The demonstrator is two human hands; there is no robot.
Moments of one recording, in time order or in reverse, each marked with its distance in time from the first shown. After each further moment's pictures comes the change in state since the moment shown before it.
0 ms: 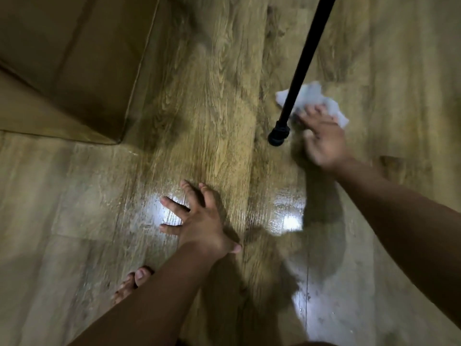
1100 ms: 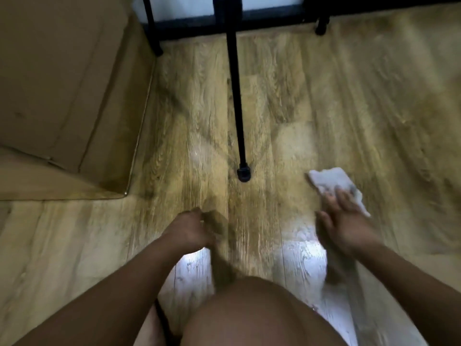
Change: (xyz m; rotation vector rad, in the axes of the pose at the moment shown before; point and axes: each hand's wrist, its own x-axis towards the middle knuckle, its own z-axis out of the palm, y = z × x) left_hand -0.033 0.023 -0.096 -0.079 -0.022 0.215; right_hand -0.159 0.087 -0.026 -0.178 -0.126 0.398
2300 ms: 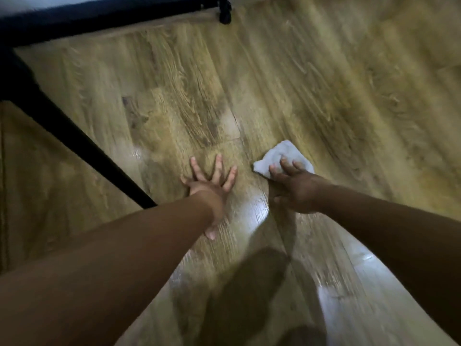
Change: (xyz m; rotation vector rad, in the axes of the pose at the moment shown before) left_hand 0.186 0.232 0.000 0.979 -0.215 0.287; right_hand 0.126 0.016 -0.103 -0.093 -0.441 0.054
